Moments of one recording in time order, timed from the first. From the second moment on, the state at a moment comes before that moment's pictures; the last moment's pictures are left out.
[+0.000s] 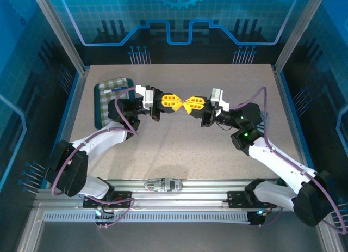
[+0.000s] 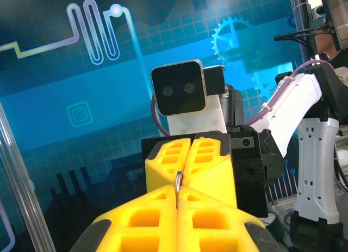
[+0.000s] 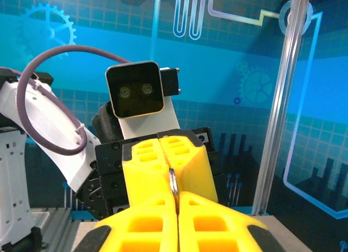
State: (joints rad) left arm -0.47 1.44 0.89 1.29 1.03 -0.36; right arm 0.55 1.11 0.78 0.73 -0.74 0.14
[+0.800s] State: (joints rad) left arm -0.35 1.20 0.93 0.53 0.76 -0.45; right arm 0.48 1.03 0.96 0.06 -0.68 -0.02
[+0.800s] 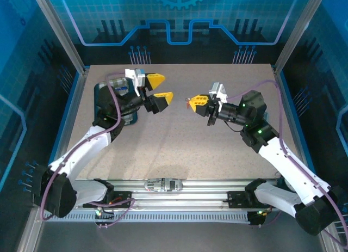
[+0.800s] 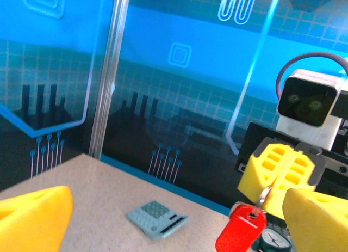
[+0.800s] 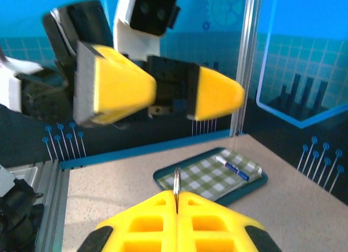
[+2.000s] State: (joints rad) left arm -0.43 1.25 1.02 0.14 0.99 -0.11; right arm 0.45 1.16 1.15 -0.36 -0.84 -0.15
